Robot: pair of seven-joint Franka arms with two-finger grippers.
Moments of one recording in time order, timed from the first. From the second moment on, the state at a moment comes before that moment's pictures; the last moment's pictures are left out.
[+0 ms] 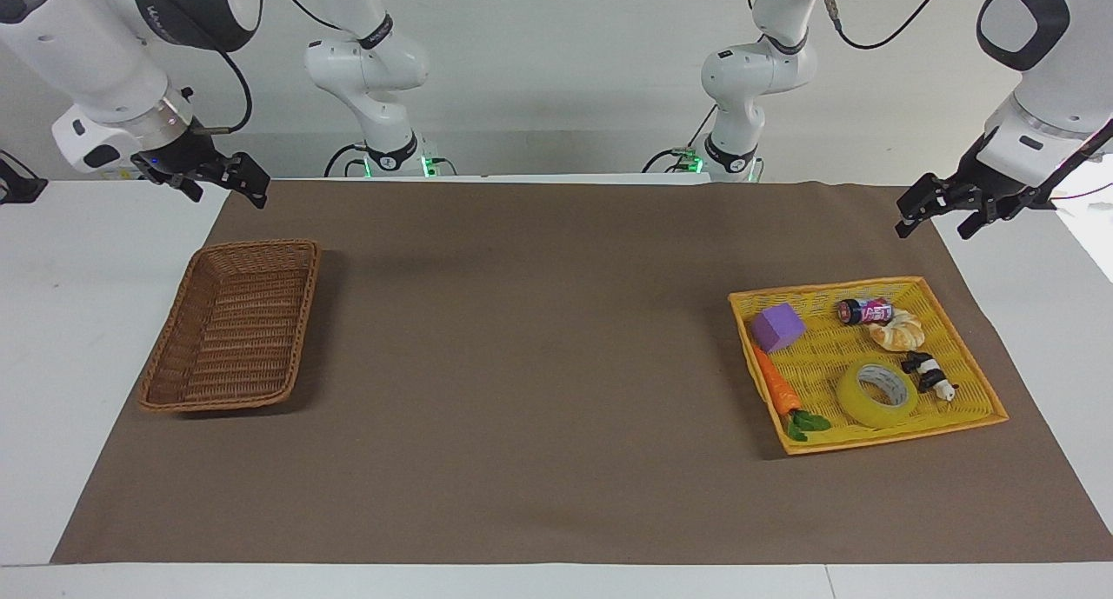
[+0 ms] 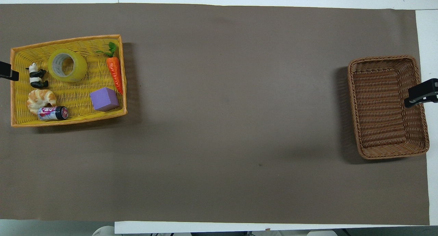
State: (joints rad) left arm 0.11 0.03 -0.10 -1.58 -0.04 1.59 0.14; right arm 0.03 0.00 -0.18 -1.61 -0.04 1.40 -0.02
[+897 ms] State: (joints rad) left arm 0.14 0.12 -0.08 -1.70 -0.03 1.95 0.14; right arm 0.03 0.00 -0.18 -1.61 -0.04 1.40 -0.02
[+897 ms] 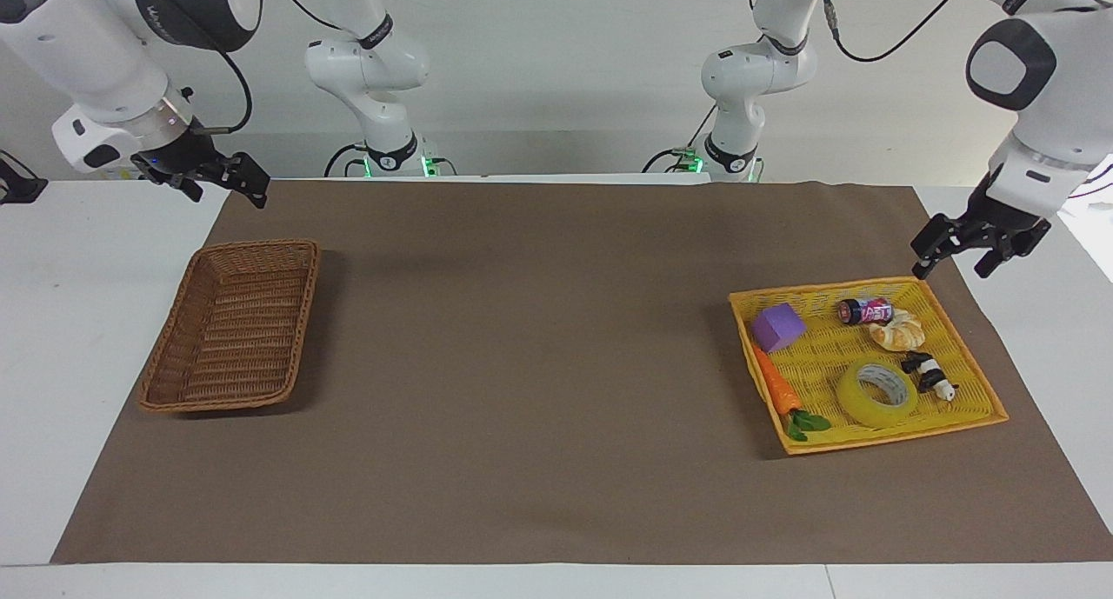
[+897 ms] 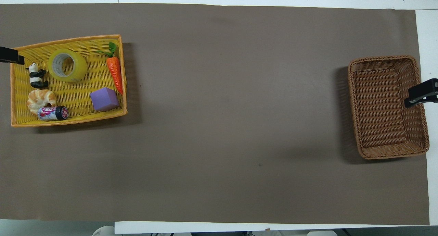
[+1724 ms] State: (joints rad) left arm 0.20 0.44 -0.08 -1.79 -0.03 2.41 0.14; right arm 0.03 0.00 -0.18 -1.61 -0.04 1.40 -0.02
